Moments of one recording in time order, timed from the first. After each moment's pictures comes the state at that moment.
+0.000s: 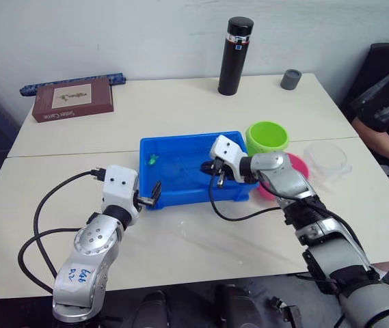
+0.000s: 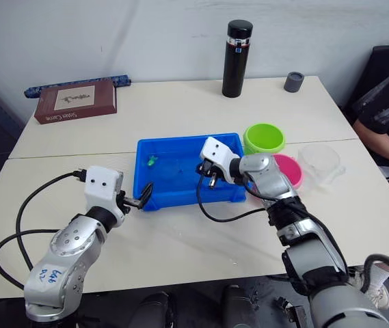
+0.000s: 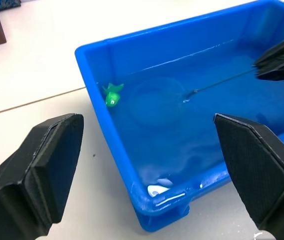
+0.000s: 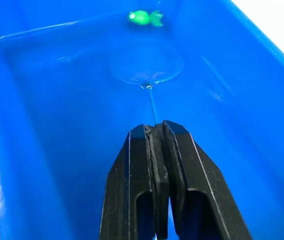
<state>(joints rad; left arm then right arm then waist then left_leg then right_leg) -0.10 0.23 0.04 -0.73 -0.11 0.90 -0.04 -0.92 -0.33 0.31 0.56 -0.02 0.22 0.92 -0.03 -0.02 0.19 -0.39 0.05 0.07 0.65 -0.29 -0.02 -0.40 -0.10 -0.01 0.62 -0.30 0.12</state>
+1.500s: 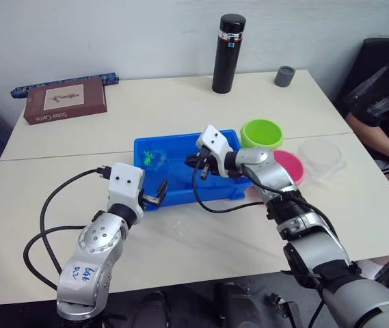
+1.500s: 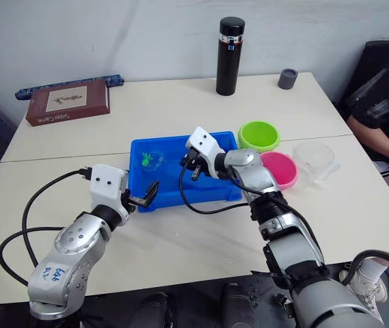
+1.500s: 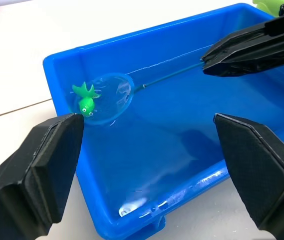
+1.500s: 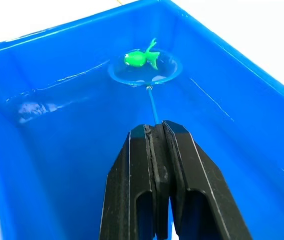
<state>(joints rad) -0.11 0.22 0.01 -0.73 -0.11 0.90 -0.05 -0.93 -0.23 0.22 0.52 0.02 0.33 0.89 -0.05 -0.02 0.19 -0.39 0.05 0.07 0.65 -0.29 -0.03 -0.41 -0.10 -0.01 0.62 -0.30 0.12</state>
